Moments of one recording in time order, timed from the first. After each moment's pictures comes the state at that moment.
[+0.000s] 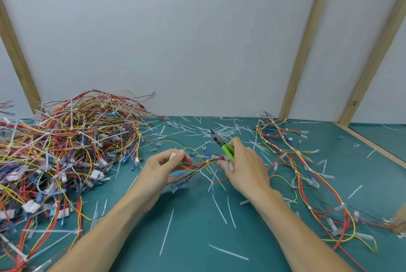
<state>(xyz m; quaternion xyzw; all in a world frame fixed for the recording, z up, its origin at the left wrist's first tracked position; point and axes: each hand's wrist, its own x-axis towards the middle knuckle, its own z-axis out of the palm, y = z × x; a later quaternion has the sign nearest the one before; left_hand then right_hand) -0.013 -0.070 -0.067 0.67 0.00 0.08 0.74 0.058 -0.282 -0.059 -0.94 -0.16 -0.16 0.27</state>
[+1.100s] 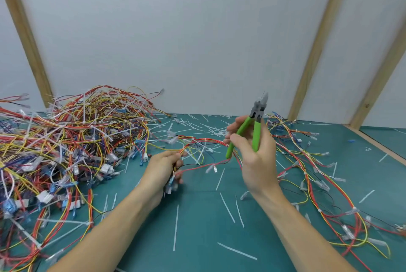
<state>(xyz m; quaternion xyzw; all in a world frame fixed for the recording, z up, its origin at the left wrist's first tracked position) -0.003 -0.067 -0.068 0.61 0.15 0.08 0.78 0.010 -0.257 -0.013 -0.59 -0.23 -0.17 0.75</state>
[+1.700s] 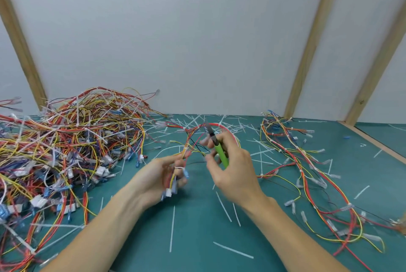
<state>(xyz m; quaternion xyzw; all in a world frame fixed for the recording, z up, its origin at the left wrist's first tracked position) -0.007 -0.061 -0.061 0.44 0.11 -0.11 0.88 0.017 -0.255 -0.045 -0.77 -0.35 -0.20 0.50</state>
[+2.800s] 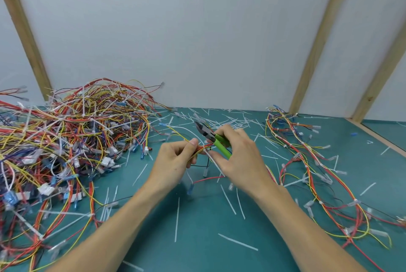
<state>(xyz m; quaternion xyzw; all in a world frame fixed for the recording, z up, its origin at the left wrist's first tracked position) -0.019 -0.086 -0.055 0.77 -0.02 0.20 0.61 0.030 -0.260 -0.042 -0.85 -0.32 -0.19 0.37</state>
